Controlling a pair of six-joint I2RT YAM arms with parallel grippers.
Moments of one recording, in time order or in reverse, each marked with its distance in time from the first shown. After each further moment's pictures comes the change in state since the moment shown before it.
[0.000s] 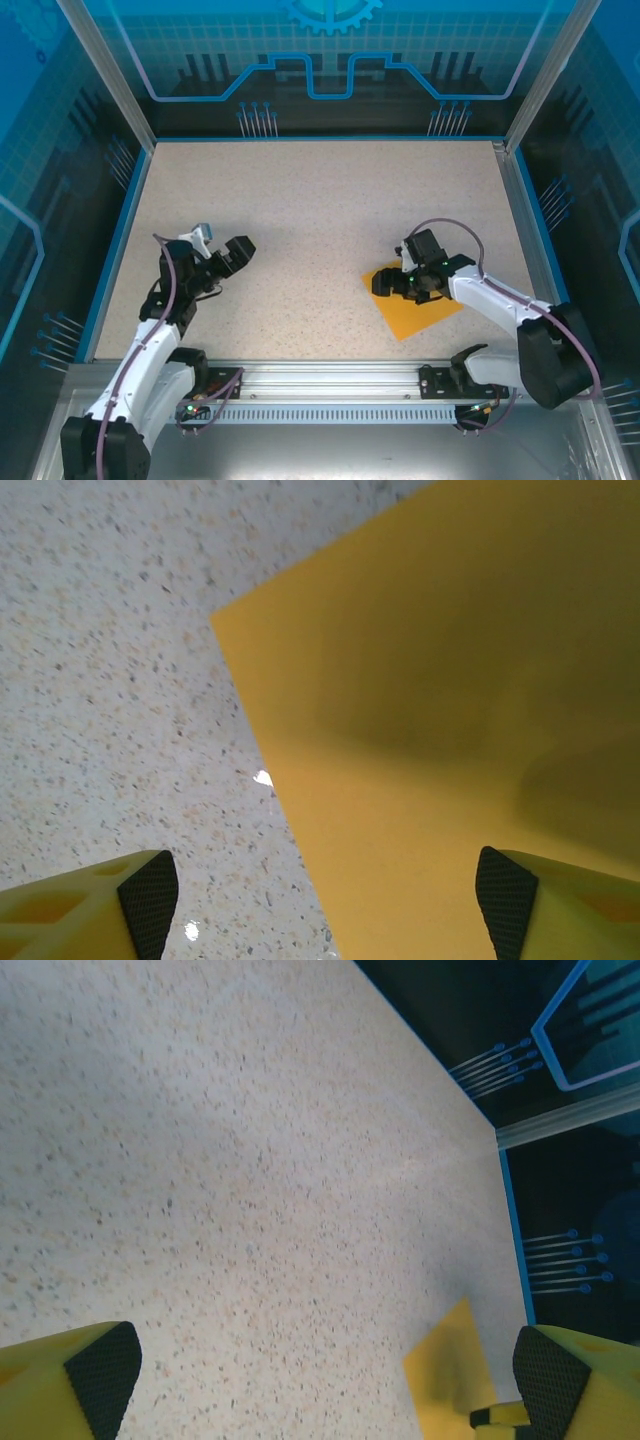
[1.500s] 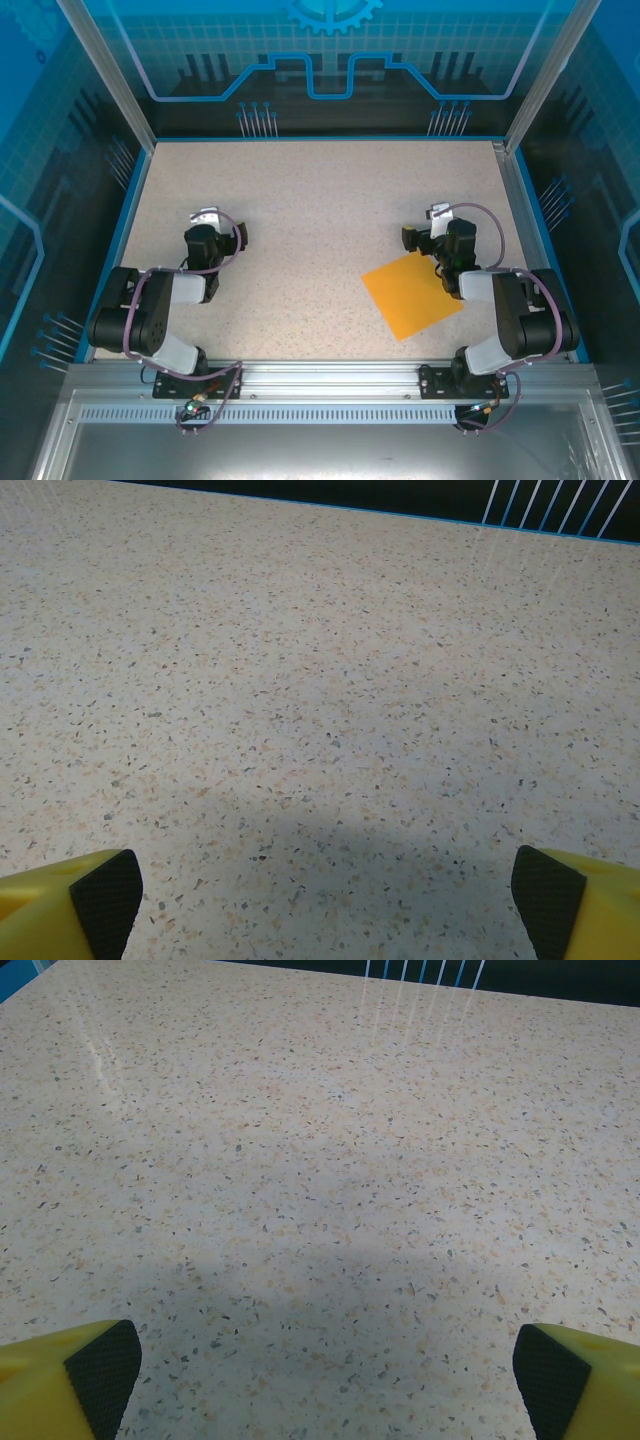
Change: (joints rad) left arm 0.002 0.776 0.002 0.829 -0.600 0.633; right arm -0.356 0.236 -0.192 1.169 0.203 -0.599
